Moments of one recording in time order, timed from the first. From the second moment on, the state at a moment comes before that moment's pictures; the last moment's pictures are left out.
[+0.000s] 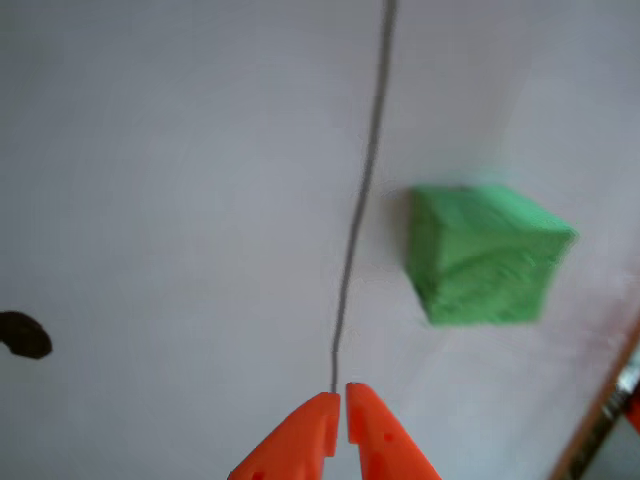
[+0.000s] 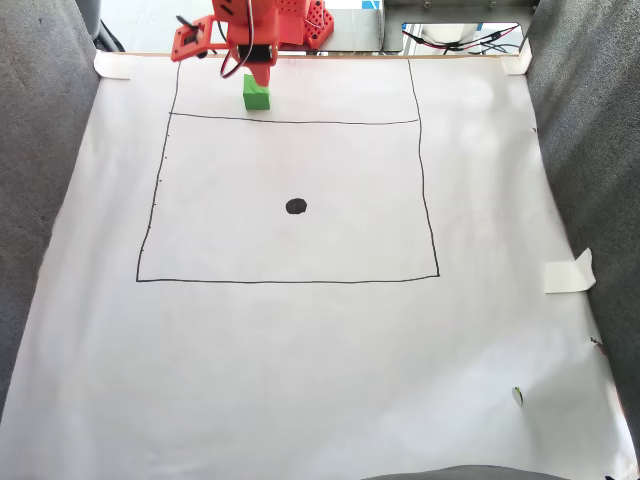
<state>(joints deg) 9.4 103.8 110.7 75.8 -6.3</state>
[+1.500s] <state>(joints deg) 19.5 116.9 130.6 71.6 -26.9</state>
